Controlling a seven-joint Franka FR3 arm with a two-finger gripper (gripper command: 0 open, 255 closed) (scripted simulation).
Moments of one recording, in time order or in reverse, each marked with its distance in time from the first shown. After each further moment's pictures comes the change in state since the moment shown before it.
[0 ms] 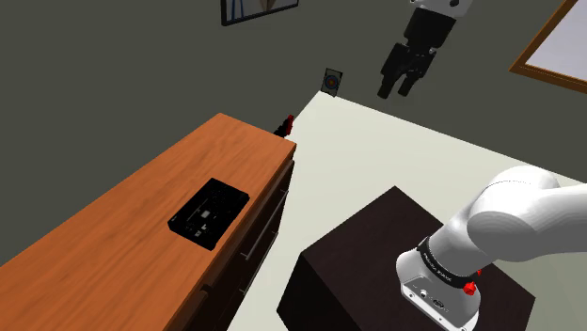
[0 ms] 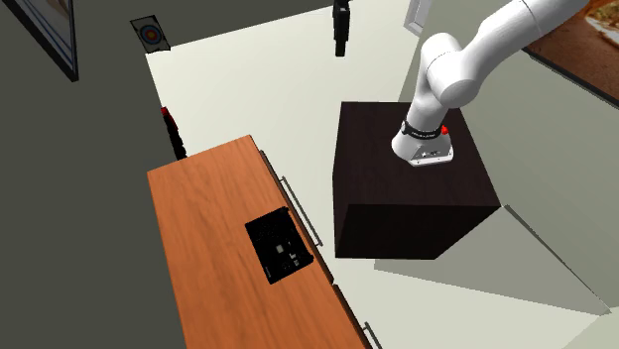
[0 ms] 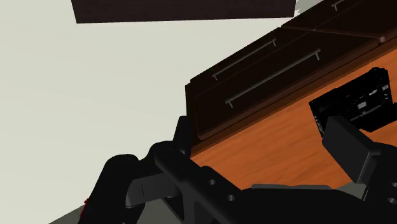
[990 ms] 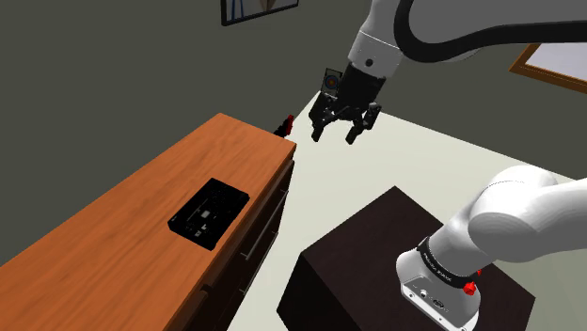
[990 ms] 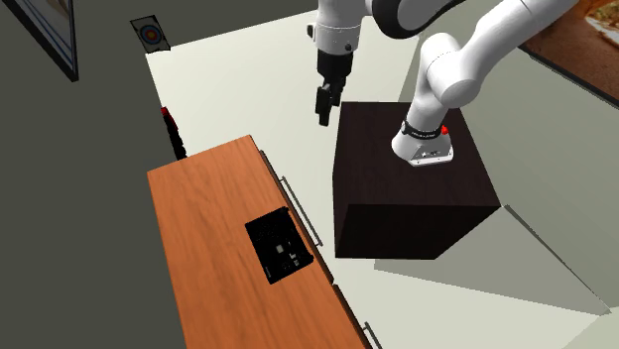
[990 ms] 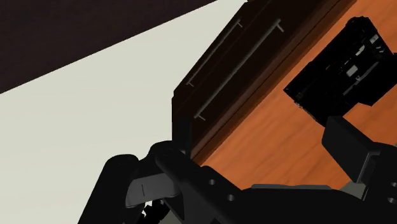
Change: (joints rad) arm 0.021 0.080 0.313 -0.189 0.261 0.357 0.488
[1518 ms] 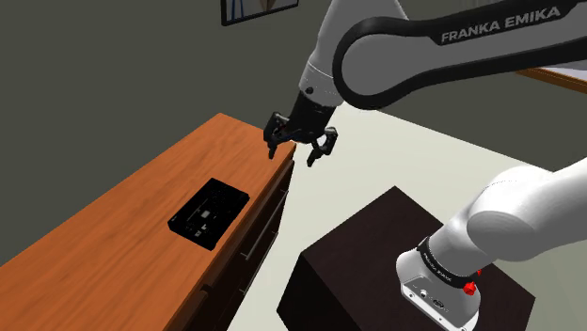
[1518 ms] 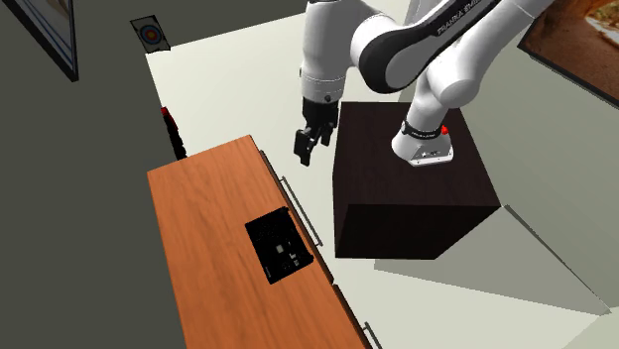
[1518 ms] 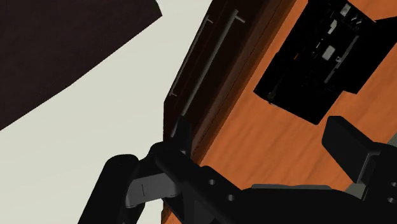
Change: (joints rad) arm -0.026 0.229 0.219 0.043 0.084 0.267 0.309
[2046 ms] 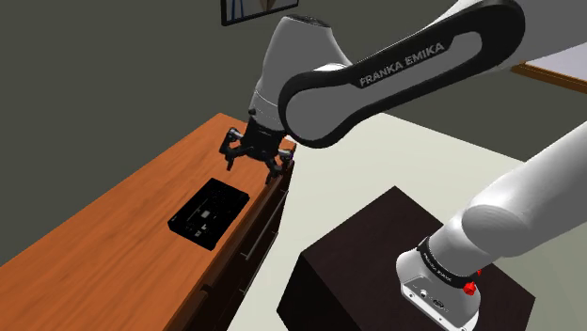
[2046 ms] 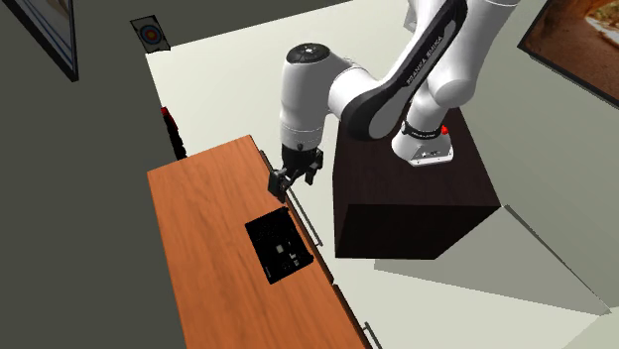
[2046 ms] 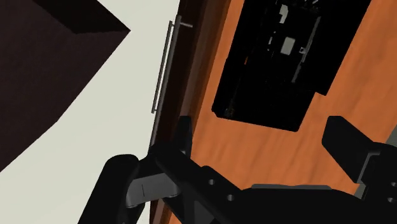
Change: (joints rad) arm -0.102 0.343 0.221 0.137 -0.163 0.266 0.415
